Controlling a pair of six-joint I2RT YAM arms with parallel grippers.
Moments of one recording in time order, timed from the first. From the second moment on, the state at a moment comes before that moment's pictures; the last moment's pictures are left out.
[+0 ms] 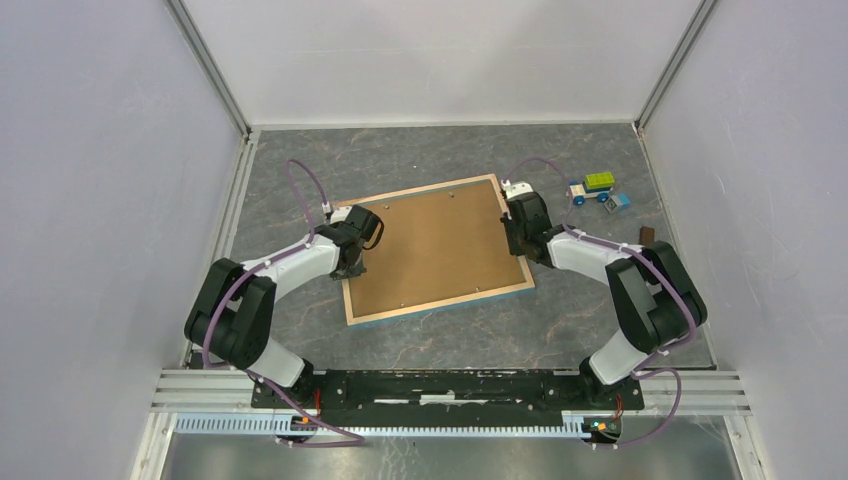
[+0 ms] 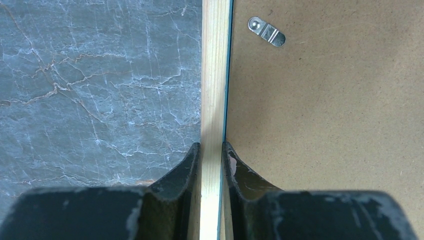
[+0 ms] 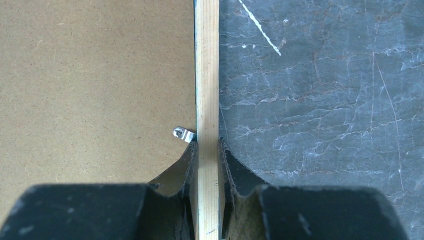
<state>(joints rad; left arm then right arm) -0.47 1.53 0.83 -0.57 -0.45 -0.60 0.44 1.62 0.83 -0.08 0.23 0.11</state>
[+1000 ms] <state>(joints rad) -0.47 1.53 0.83 -0.56 -0.43 -0.59 0.45 1.60 0.83 -0.14 0.23 0.06</state>
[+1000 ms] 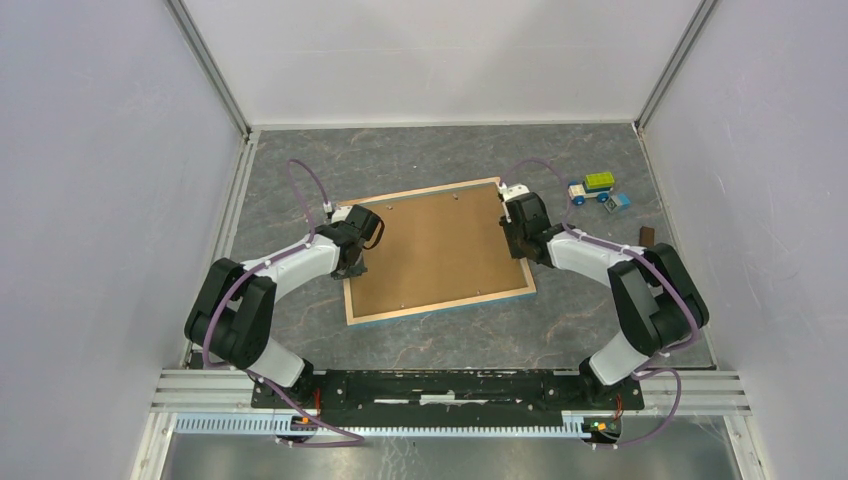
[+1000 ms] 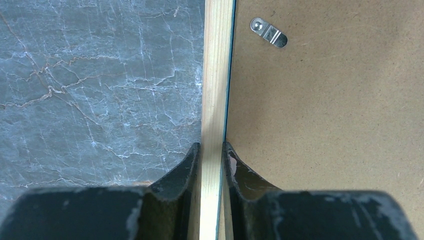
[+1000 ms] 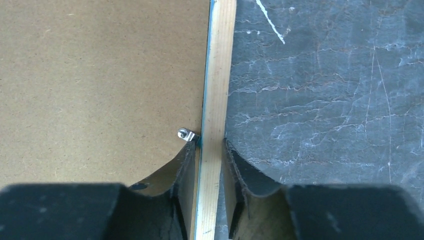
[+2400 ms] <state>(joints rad) -0.93 1.22 0.66 -0.47 -0.13 -1.29 0.41 1.30 0.48 0.04 0.40 0.78</state>
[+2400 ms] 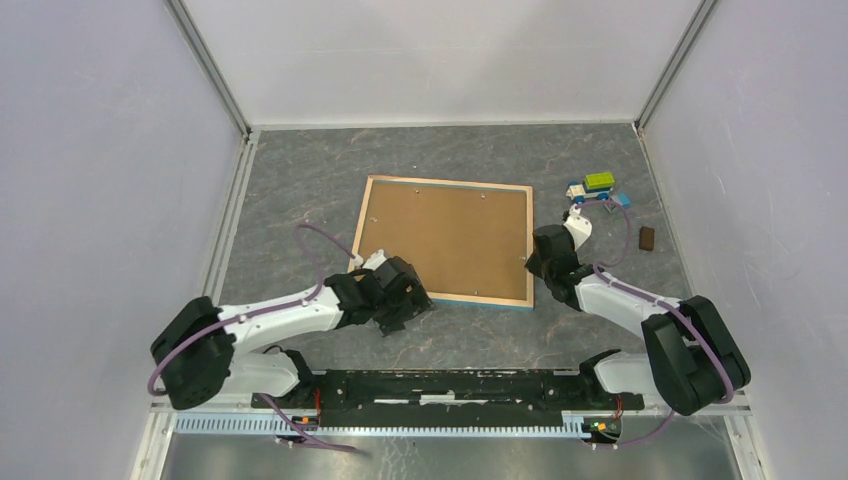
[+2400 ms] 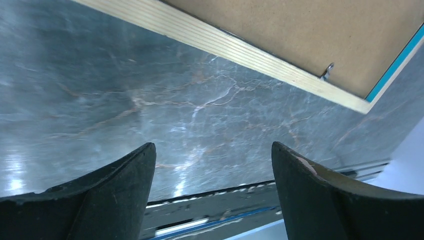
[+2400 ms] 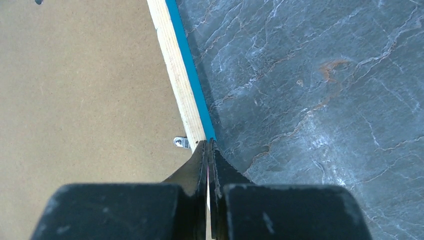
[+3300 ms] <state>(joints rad) -0.97 1.56 0.82 -0.40 -0.29 -1.96 0.44 1.23 0.46 -0.02 0.40 0.73</state>
